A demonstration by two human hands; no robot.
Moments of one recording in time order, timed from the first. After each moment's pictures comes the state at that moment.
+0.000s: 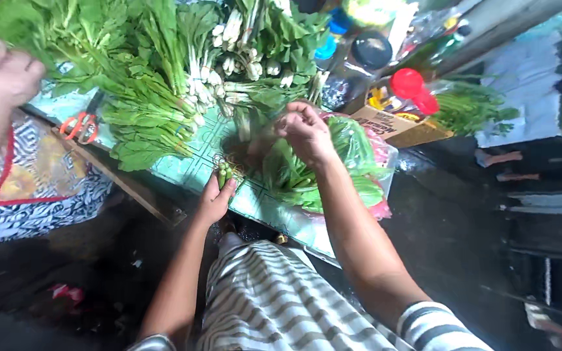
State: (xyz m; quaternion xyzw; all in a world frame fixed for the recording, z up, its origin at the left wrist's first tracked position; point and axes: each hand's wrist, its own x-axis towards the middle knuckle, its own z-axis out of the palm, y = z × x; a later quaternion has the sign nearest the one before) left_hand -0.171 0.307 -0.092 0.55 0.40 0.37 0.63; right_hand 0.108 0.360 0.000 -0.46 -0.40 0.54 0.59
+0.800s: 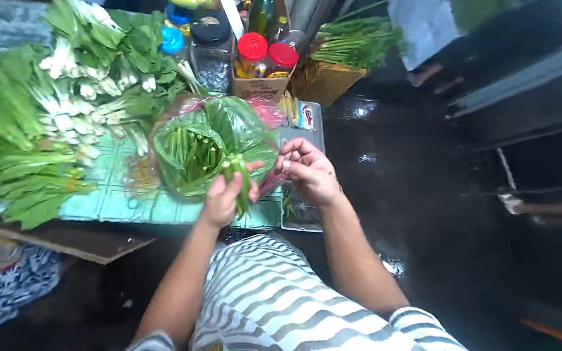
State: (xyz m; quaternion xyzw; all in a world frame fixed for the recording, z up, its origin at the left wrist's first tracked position) left_hand 0.082 0.173 0.007 0.46 0.09 0.27 0.84; right_hand 0.277 0.068 0.048 -0.49 -0.38 0.43 0.65
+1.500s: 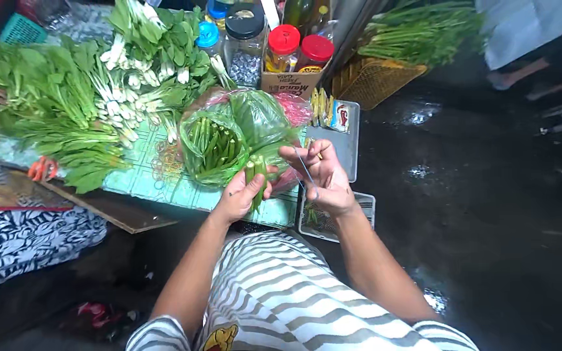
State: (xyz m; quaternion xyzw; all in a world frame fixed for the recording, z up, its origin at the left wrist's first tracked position) left_hand 0.084 0.155 0.002 0.52 0.13 0.26 0.80; right_hand 0.294 0.057 0.020 -0.31 -0.48 0.46 0.67
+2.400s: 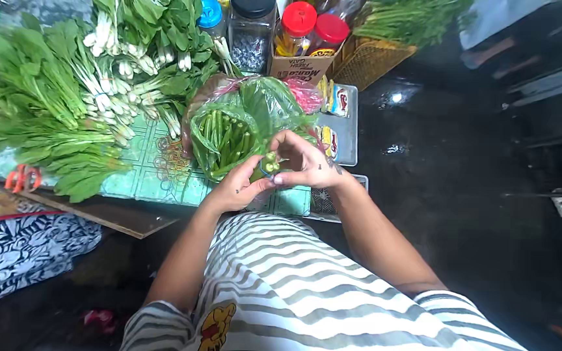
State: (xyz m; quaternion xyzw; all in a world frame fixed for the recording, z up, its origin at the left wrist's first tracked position) left_hand 0.027 0.230 0.011 0.74 0.11 0.16 0.64; right_hand 0.237 0.129 0.033 -0.46 -0.55 0.48 0.50
